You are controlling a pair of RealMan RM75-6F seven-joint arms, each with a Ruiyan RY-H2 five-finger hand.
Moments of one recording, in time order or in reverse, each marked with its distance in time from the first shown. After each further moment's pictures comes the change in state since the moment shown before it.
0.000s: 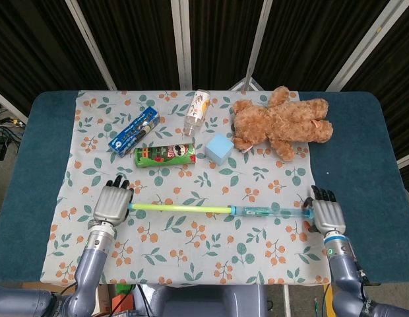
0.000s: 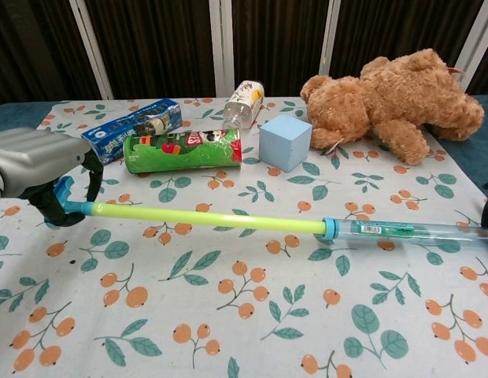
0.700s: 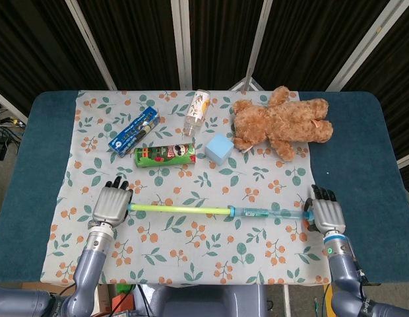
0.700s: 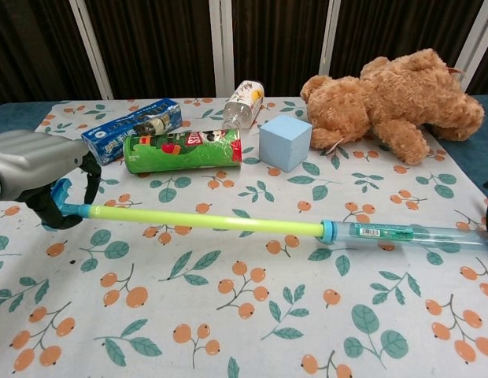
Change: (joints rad) left arm 0.003 0.005 0.011 -0.001 0.007 0.001 -0.004; right arm 0.000 -0.007 0.008 0.005 0.012 0.007 -0.006
